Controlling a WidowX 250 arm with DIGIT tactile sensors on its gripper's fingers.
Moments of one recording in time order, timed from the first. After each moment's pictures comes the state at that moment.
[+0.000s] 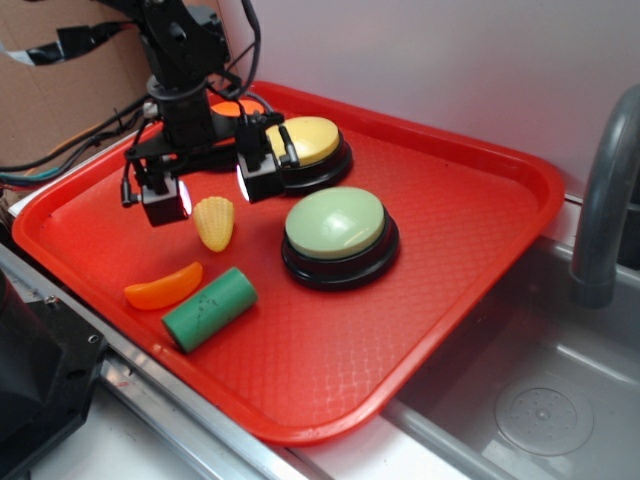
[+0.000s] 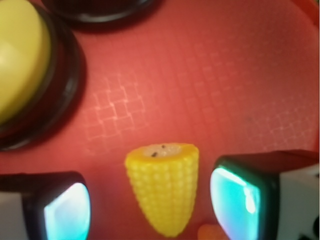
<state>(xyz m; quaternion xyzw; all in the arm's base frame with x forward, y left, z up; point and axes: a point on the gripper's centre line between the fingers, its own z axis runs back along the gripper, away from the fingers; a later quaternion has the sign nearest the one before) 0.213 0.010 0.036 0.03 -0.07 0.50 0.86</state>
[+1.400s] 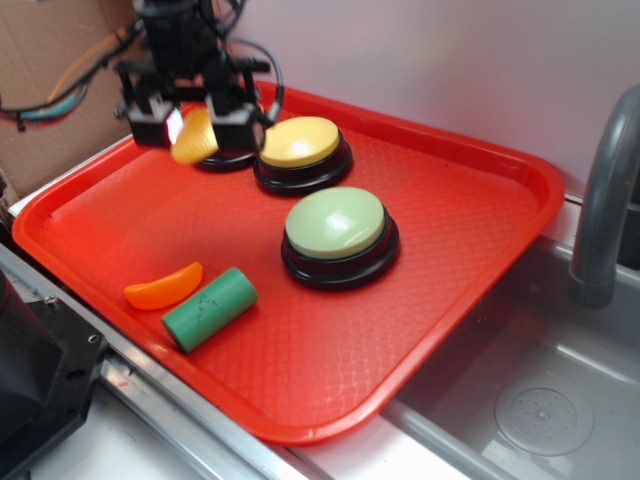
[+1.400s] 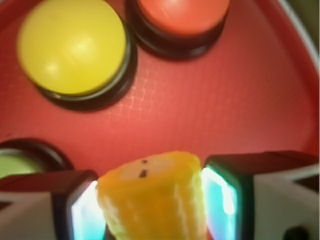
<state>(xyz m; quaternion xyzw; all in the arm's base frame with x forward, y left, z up) 0.219 0.018 0.108 0.03 -0.02 0.26 0.97</state>
